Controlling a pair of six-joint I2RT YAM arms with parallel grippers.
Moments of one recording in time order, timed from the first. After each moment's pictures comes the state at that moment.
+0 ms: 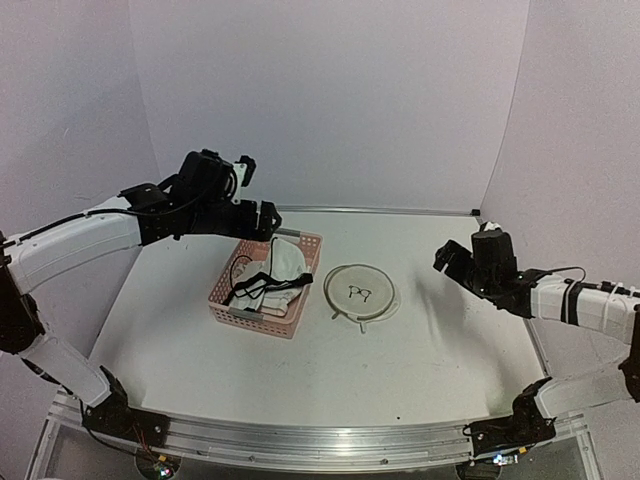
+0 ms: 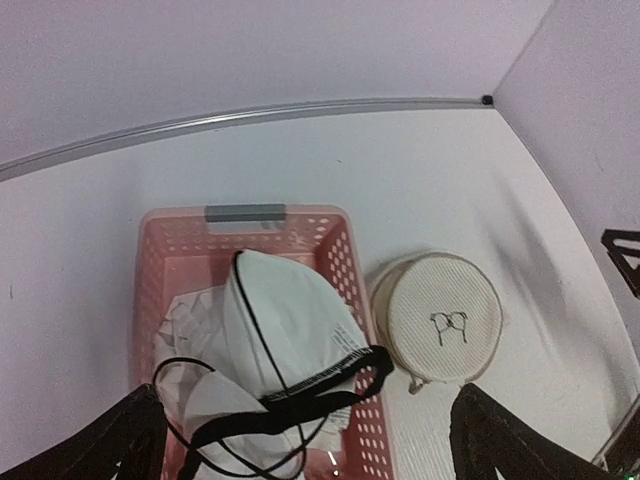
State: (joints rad) left arm -0.78 1.45 1.32 -0.45 -0.17 -0.34; right arm 0.45 1.20 0.59 0.05 0.33 0.76
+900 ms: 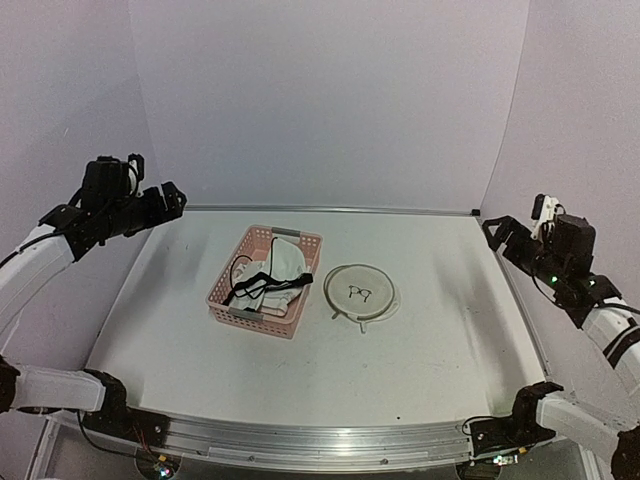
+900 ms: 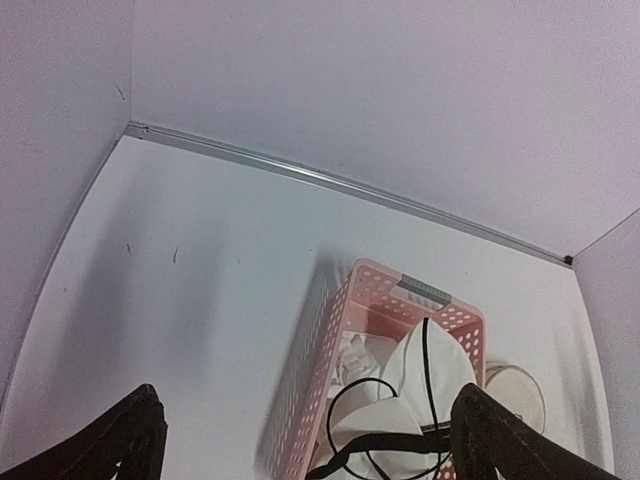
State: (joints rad) left arm -0.32 1.10 1.09 -0.44 -0.11 -0.47; right arm 0.07 0.79 0.65 -0.17 -0.12 0.53
